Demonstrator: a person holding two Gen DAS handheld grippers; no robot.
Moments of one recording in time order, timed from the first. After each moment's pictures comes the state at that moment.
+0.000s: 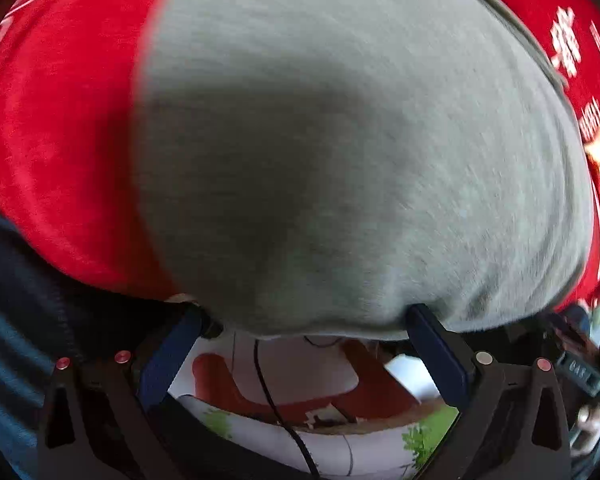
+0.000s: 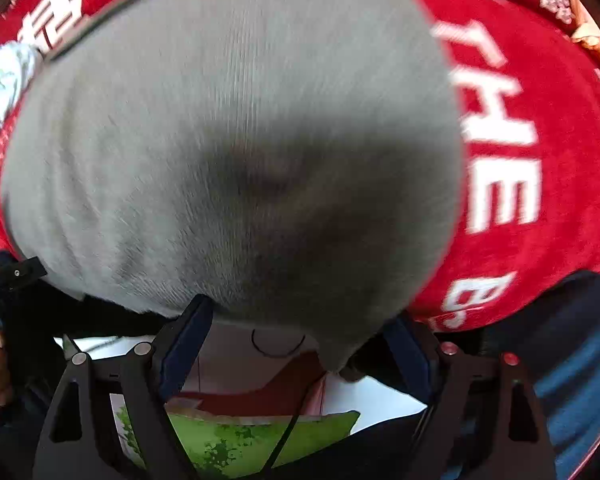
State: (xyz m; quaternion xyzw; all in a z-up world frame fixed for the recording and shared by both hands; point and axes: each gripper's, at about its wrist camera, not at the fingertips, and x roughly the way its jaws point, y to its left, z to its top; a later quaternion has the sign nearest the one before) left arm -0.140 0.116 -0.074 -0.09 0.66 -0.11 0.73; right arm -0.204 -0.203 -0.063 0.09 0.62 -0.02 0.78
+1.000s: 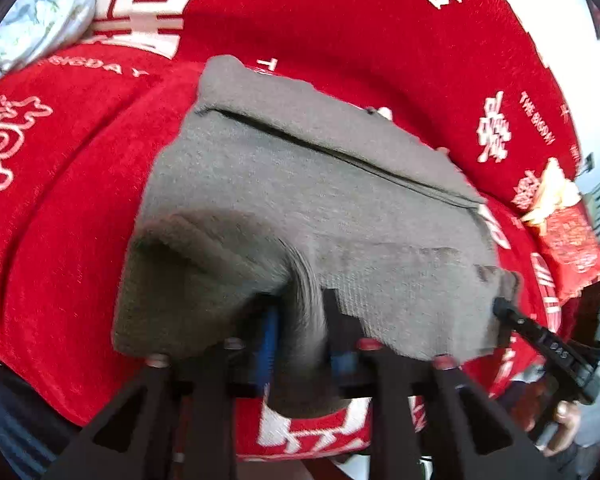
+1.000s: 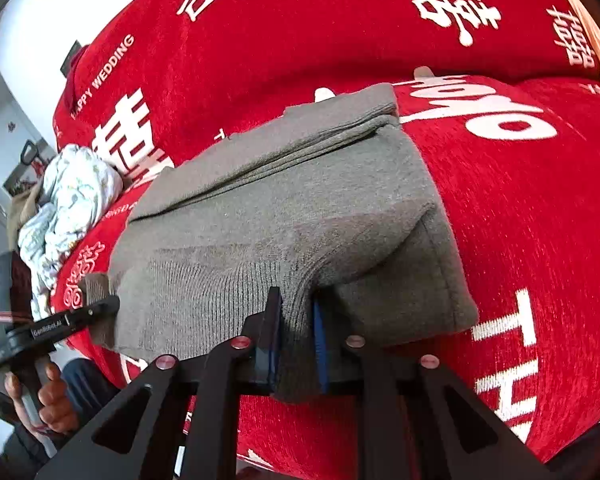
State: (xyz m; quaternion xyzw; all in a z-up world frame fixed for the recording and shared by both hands) left arm -0.086 0.122 0.025 -0.17 0.49 -0.18 0.84; right arm -0.135 -0.236 0.023 0.19 0.42 0.09 0.89
